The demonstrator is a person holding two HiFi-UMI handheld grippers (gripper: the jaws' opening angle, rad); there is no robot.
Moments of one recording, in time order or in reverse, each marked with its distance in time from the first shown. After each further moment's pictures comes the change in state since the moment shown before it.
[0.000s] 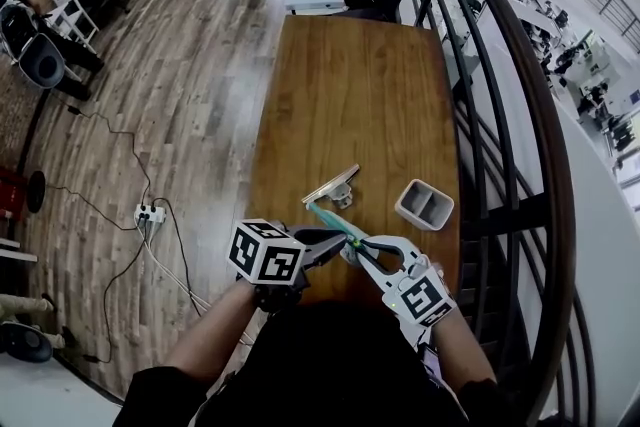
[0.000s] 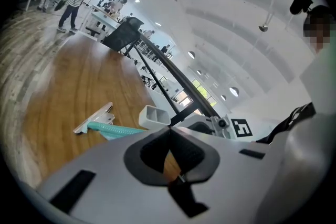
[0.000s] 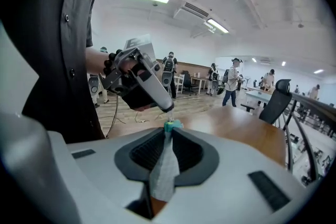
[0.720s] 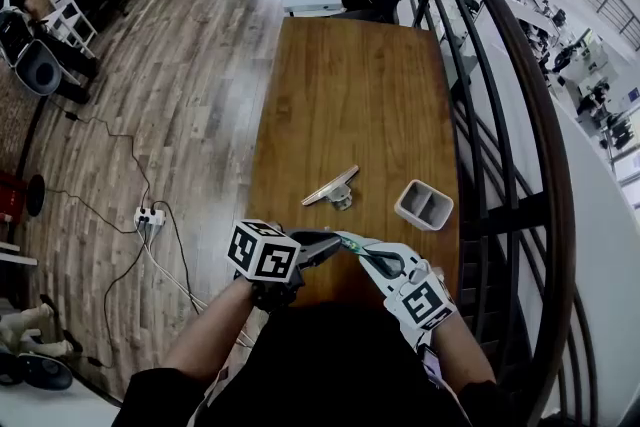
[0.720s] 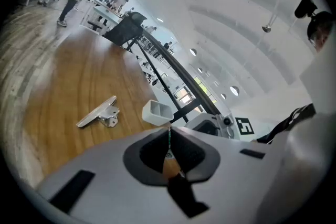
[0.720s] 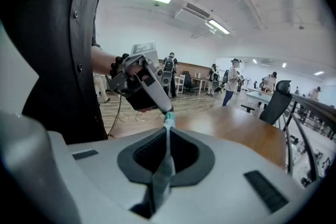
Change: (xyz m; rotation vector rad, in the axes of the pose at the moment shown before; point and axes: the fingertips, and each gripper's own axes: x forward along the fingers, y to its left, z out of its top) left arm -0.001 0.015 -0.015 -0.020 0.041 -0.001; right arm -0.004 0.009 -0.006 -0.005 -0.010 -0.006
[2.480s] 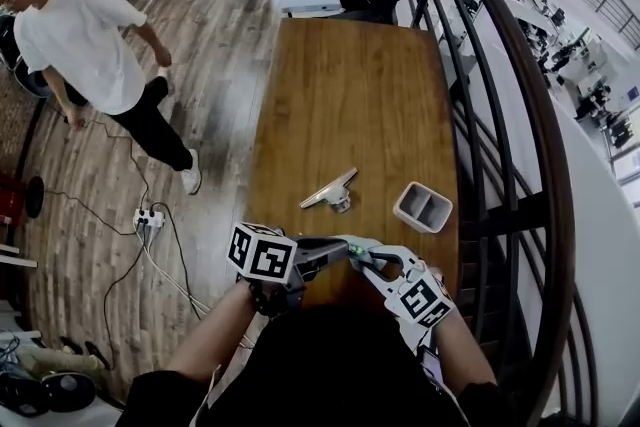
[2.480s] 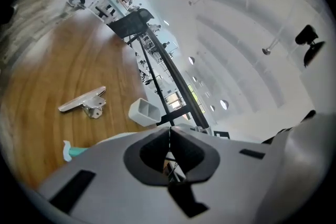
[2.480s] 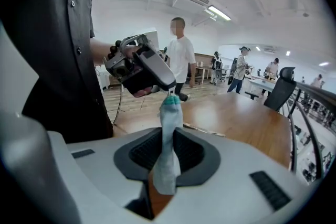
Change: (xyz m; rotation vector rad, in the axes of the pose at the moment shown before) left arm 0.007 -0.017 0.004 -0.160 -0.042 -0.145; right arm 0.008 0.003 -0.038 0.047 0.119 0.054
